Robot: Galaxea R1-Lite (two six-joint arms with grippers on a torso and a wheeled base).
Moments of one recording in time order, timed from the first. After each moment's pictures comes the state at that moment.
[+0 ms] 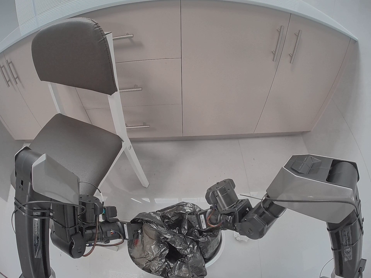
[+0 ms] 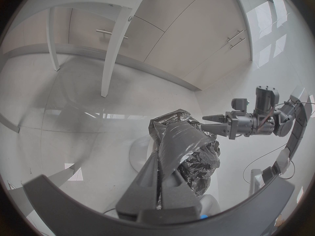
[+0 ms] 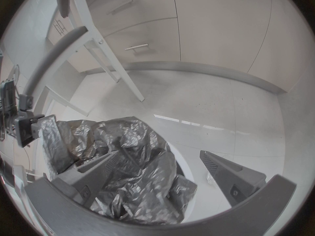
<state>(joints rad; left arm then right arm) -0.26 2.43 -0.25 -1.53 -0.46 -0.31 0.71 2.43 -1.04 -0.64 -0.18 0.25</state>
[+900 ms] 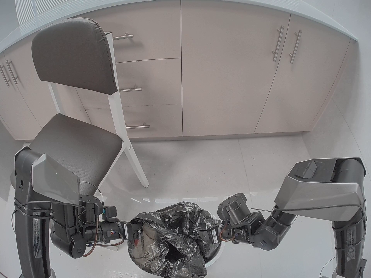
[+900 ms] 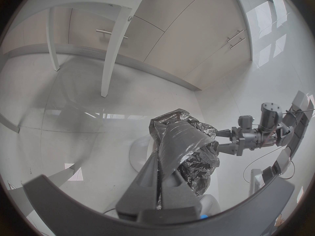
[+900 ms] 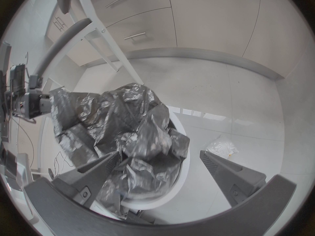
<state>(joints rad) -0.26 2.43 -0.25 -1.53 -0.46 -0.31 0.72 2.38 -0.79 -0.74 -0.15 0.31</state>
